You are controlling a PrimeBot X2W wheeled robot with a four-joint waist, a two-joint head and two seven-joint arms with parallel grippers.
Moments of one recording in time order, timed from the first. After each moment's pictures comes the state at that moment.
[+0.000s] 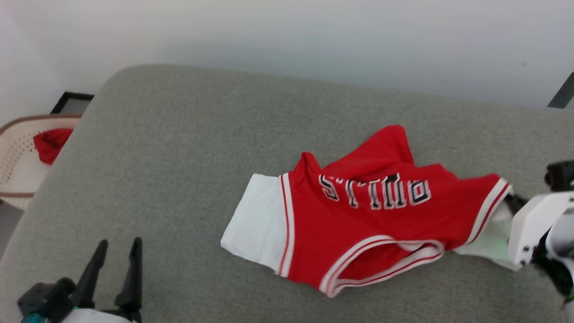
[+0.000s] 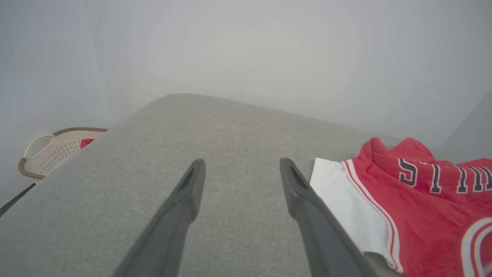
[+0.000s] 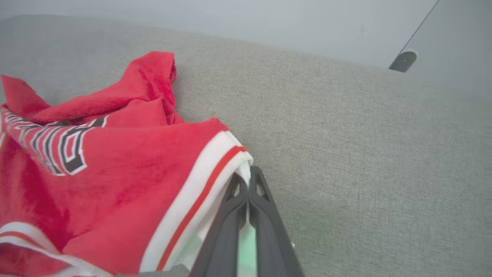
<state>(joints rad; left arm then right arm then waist) 0.07 0.46 -0.14 0.04 -0.65 0.02 -0.26 -0.31 -0.29 -0.02 0.23 0.30 0.13 0.52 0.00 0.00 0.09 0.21</state>
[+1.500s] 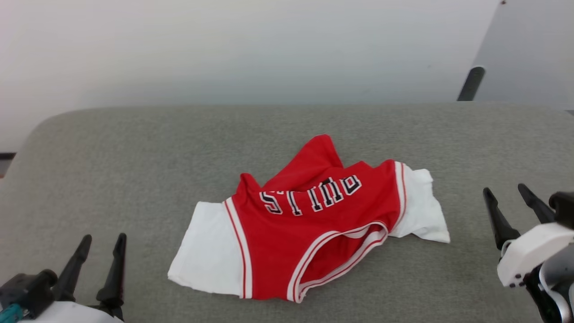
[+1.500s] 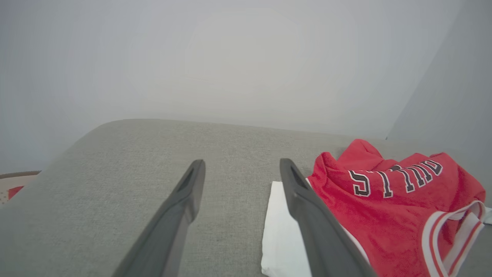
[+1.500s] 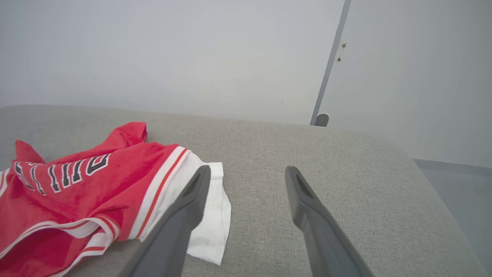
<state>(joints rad) 0.07 0.52 -0.11 0.02 -0.66 0.02 -0.21 -0.22 -0.29 0.01 0.17 0.29 0.13 0.16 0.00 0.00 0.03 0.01</state>
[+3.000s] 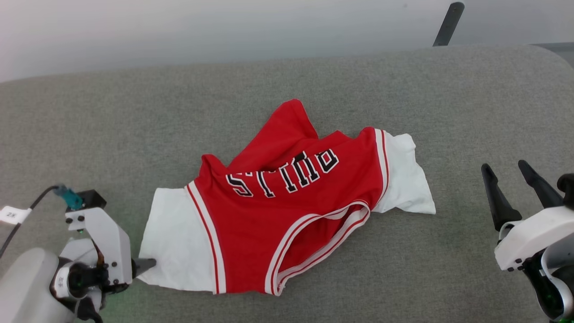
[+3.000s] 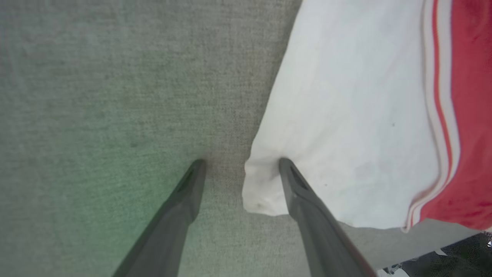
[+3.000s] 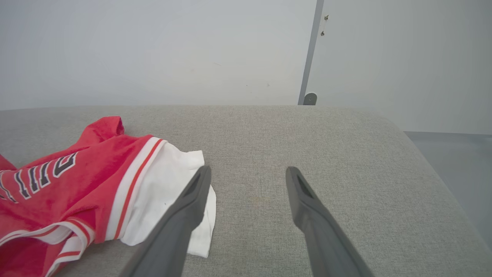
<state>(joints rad) -0.43 0.62 -0.39 0.44 -0.96 0.10 0.85 -0.21 -0.21 -0.05 -0.02 0.28 0.13 0.25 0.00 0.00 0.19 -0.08</state>
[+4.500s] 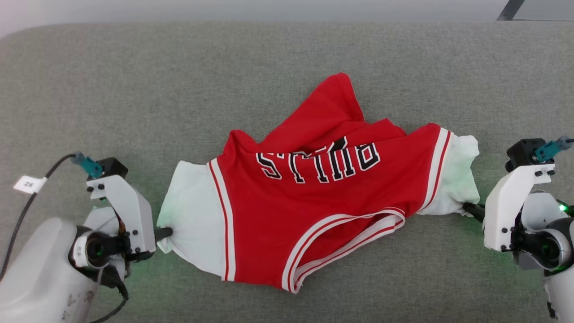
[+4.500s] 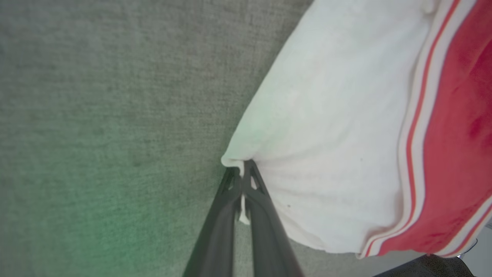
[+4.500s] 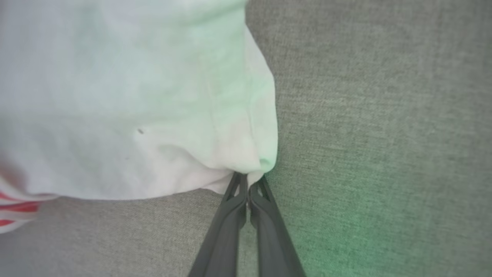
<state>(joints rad) -0.55 0.52 -0.40 0.46 -1.00 0.07 0.87 -0.44 -0.28 0.07 0.27 0.48 0.13 0.91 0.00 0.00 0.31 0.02</state>
